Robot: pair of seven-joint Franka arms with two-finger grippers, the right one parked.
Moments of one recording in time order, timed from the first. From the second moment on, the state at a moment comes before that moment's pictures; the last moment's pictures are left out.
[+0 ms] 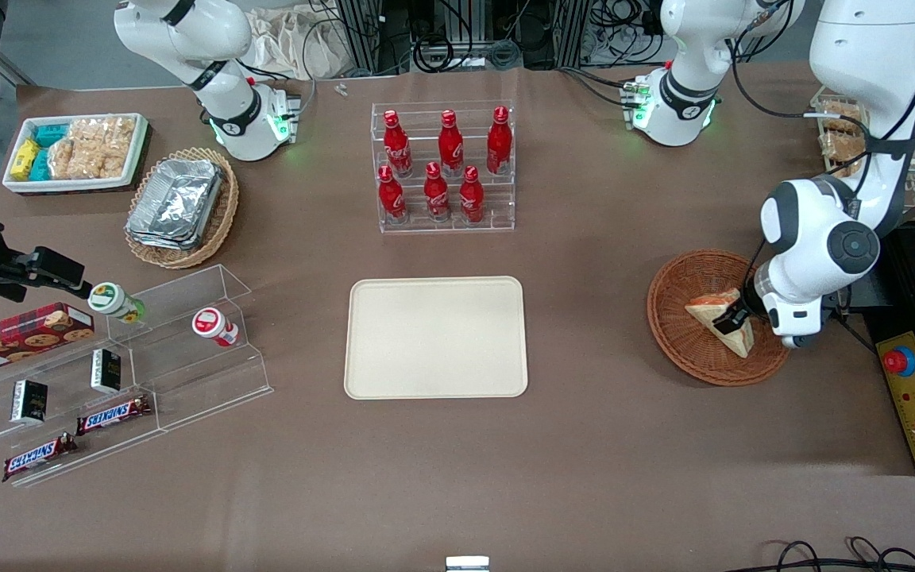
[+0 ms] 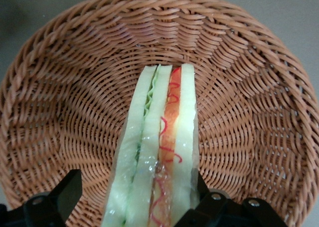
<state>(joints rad) 0.03 0.28 -0.02 -2.24 0.00 2.45 -0.82</state>
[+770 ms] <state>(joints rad) 0.03 0.26 -0.03 -2.04 0.00 2.29 -0.99</state>
